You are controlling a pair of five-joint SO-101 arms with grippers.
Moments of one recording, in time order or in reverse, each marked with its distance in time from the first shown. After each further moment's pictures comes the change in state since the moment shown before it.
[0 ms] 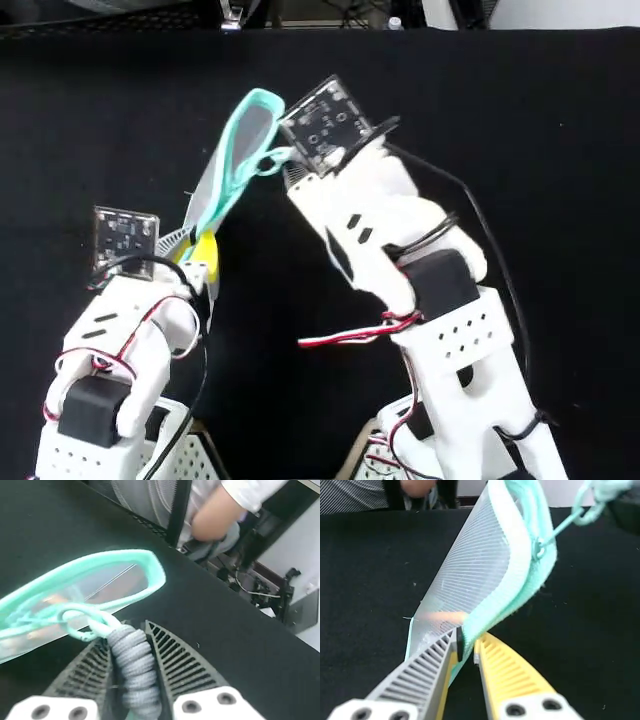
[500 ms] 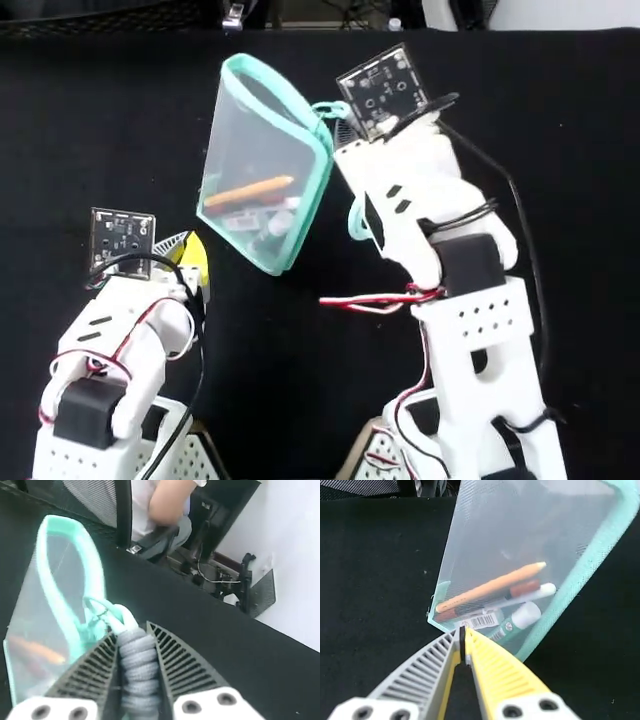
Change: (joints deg) left arm -0.3 -0.1 0.0 2.0 -0.1; right arm 6.7 2.2 -1.9 -2.5 0.7
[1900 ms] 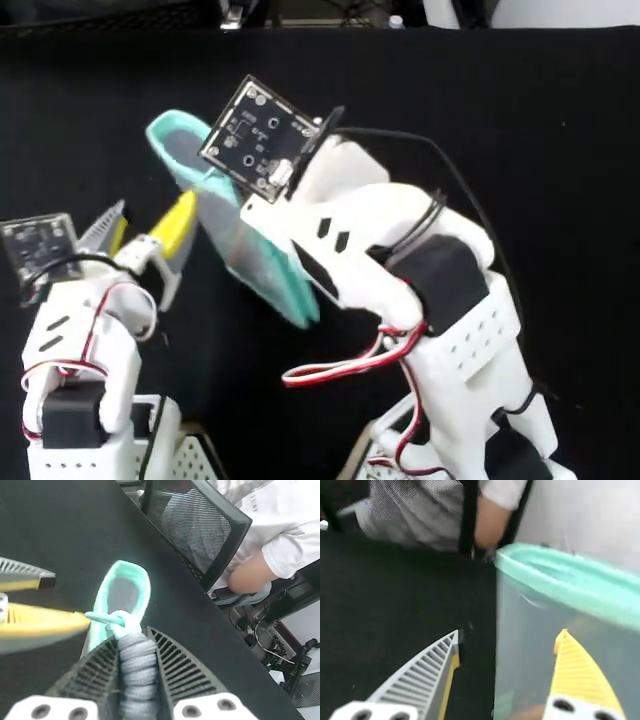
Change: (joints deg) left arm -15.8 0.0 0.3 -12.1 6.9; right arm -22.3 9.8 -29.8 23.6 5.9
